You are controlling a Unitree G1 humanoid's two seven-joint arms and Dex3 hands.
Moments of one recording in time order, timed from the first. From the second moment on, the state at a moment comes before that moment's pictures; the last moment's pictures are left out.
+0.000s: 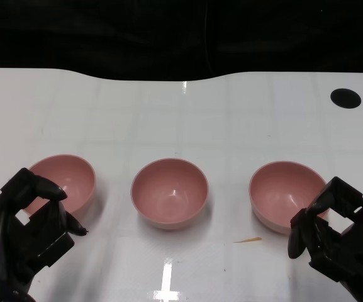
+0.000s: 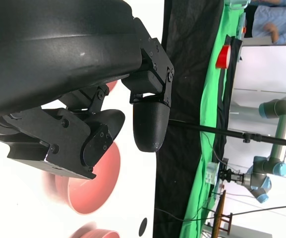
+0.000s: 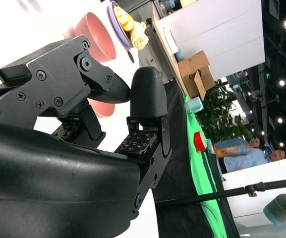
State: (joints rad) left arm 0.17 -0.01 0.20 -0.25 -0.33 0.12 -0.08; right arm 0.21 0.07 -0.08 -0.22 0.46 0.07 0.30
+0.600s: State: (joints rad) left arm 0.17 0.00 0.16 -0.11 0.20 -0.38 0.14; right arm 0.21 0.07 -0.08 -0.22 0.46 0.07 0.30
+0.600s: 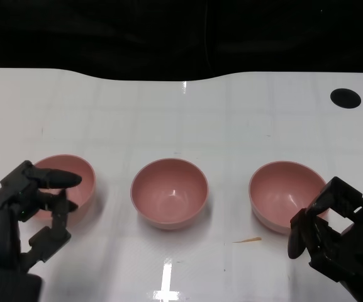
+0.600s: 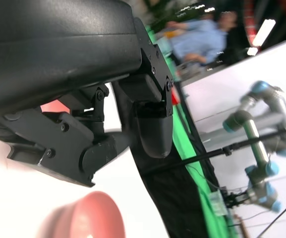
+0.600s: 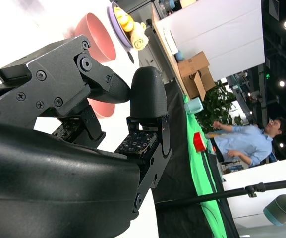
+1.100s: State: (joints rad) left arm 0.19 0.17 0.10 -0.17 0.79 -0.23 0.26; right arm 0.20 0.07 -0.08 -0.21 0.46 0.07 0.30
